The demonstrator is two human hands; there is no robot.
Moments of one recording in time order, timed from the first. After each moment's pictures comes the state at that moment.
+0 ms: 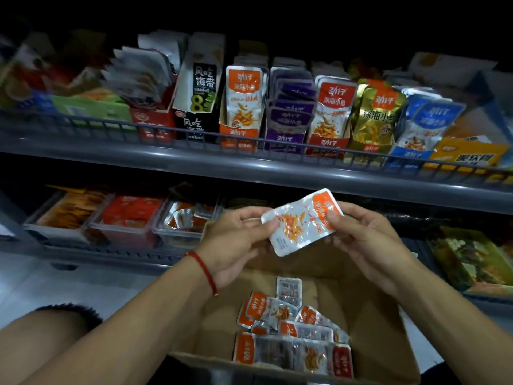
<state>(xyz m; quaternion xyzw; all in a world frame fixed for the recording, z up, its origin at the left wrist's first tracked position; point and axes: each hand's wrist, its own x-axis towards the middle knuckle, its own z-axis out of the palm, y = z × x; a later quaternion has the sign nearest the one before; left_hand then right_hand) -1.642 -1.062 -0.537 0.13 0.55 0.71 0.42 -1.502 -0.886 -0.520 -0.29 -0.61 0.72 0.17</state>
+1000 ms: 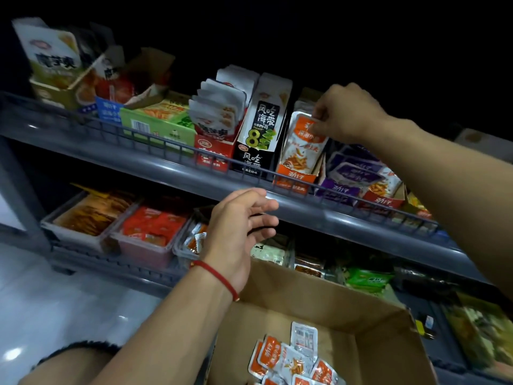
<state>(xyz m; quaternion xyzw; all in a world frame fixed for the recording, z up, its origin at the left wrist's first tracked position) -1.706 -1.103 -0.479 0.04 0.46 0.85 0.26 -1.755 -0.879 -0.357 -0.12 -0.97 -0.11 0.19</state>
